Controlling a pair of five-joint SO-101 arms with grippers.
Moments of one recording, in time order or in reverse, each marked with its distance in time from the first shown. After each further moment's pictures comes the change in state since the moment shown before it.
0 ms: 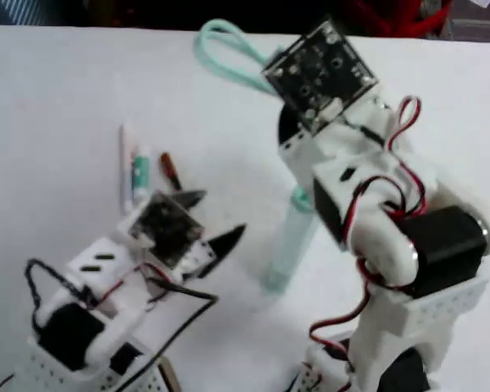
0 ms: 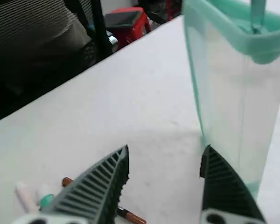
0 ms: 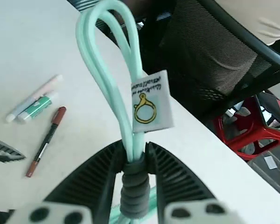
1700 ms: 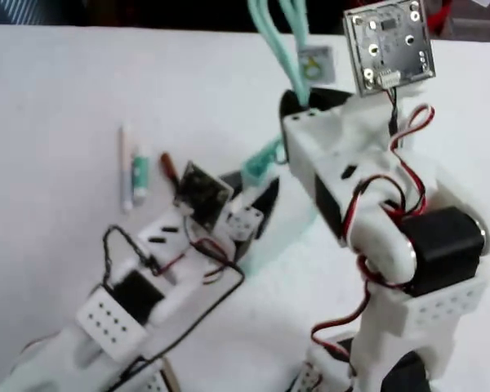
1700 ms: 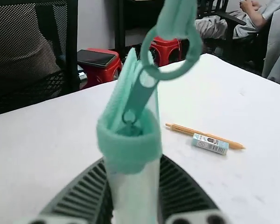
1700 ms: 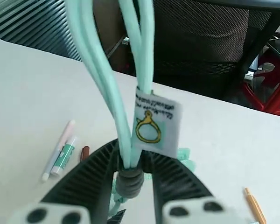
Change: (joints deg) left arm 6.1 17.8 11.4 -40.9 16.3; right arm 2.4 -1.4 3.0 -4.7 -25.1
